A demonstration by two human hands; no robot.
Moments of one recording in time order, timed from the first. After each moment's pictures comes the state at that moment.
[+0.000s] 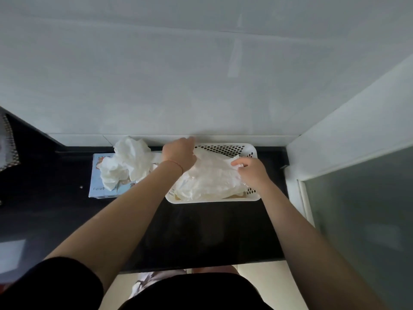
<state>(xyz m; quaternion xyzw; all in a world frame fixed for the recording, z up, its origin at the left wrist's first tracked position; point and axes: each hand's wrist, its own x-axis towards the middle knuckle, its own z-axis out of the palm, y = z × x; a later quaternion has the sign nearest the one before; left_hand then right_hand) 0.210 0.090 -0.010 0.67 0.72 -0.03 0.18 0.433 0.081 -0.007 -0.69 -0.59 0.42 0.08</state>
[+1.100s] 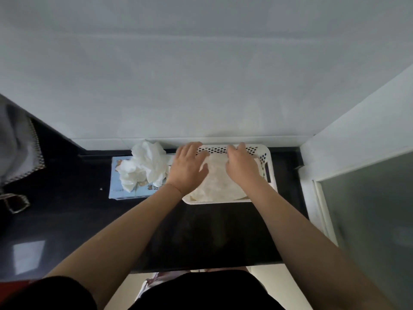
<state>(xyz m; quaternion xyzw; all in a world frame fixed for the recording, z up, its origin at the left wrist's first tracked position) 0.190 0.041 -0.031 0.77 0.60 0.20 0.04 0.362 0.083 0.002 -0.62 -0.77 0.17 -0.01</state>
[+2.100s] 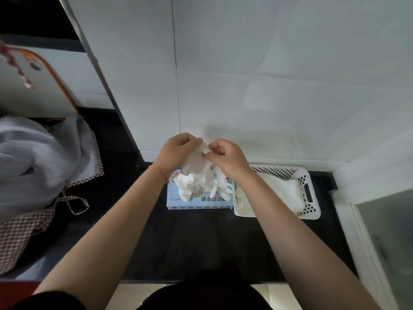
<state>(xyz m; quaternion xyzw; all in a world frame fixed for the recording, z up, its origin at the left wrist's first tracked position) 0.012 0.020 0.094 0.42 0.63 0.44 0.48 0.172 0.048 0.091 -0.52 -0.64 0.50 0.26</state>
